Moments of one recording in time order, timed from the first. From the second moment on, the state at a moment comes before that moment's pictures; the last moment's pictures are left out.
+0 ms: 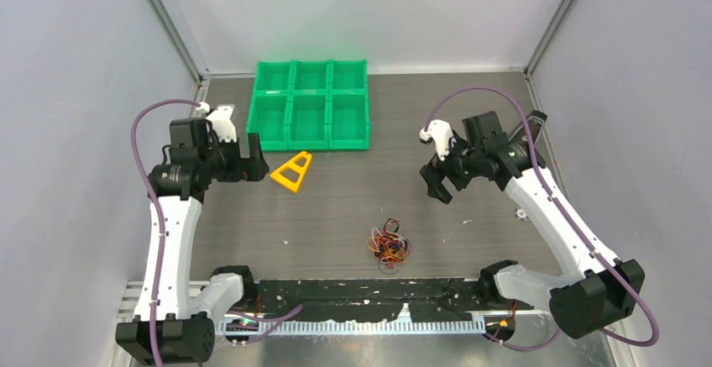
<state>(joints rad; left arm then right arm) 0.05 0.98 1.15 -0.94 0.28 0.00 0.33 1.13 1.09 -0.90 -0.33 -0.49</state>
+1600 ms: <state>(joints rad) -0.17 0.92 0.90 -0.58 0.66 -0.13 0.67 1.47 1.23 -0.83 -0.57 -0.49</state>
